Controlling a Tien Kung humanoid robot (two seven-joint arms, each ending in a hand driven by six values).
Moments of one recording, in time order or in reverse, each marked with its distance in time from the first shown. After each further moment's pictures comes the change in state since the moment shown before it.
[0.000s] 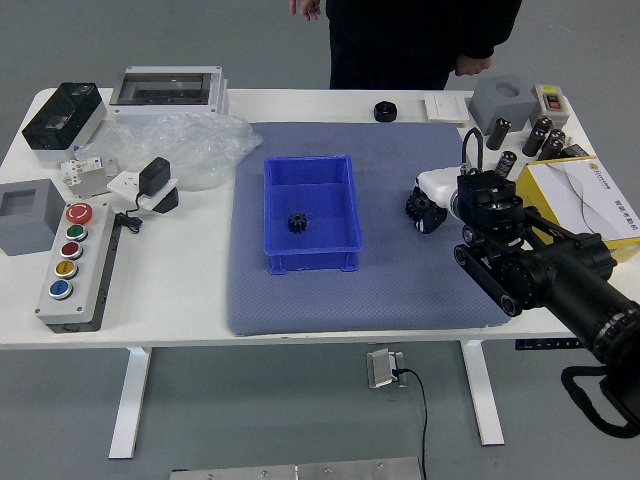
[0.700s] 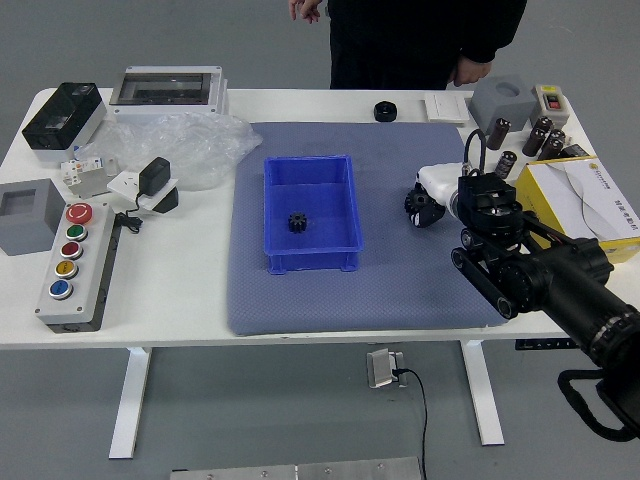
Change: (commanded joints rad) left arm 0.001 -0.003 0.002 0.000 -0.004 0.001 0.000; right arm -0.009 0.007 0.012 -0.007 0.000 -0.090 -0.015
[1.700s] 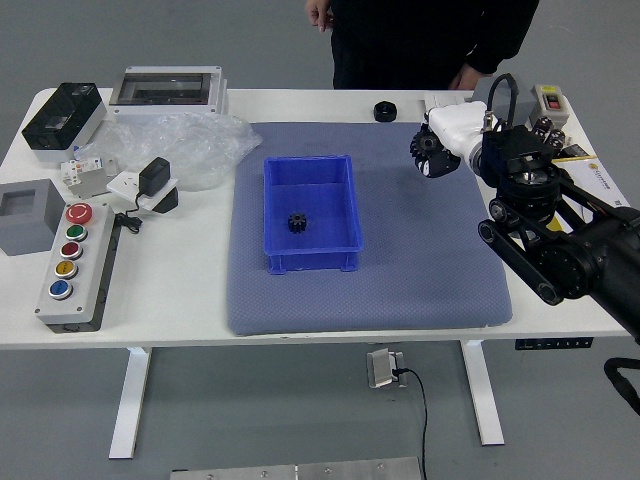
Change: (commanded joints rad) left arm 0.006 0.021 -0.010 0.000 0.000 0.004 0.001; right arm -0.004 -0.179 0.014 0.438 0.000 0.059 -0.074
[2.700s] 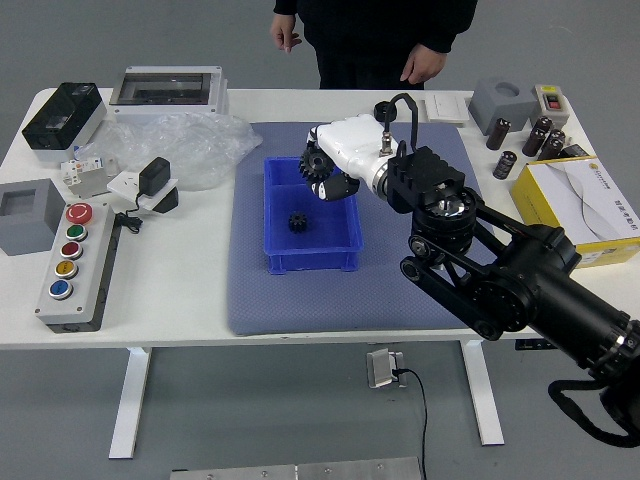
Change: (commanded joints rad) left arm 0.002 -0.010 -0.001 0.000 0.011 -0.002 -0.001; right arm -0.020 0.176 -0.084 0.106 0.000 -0.012 -0.006
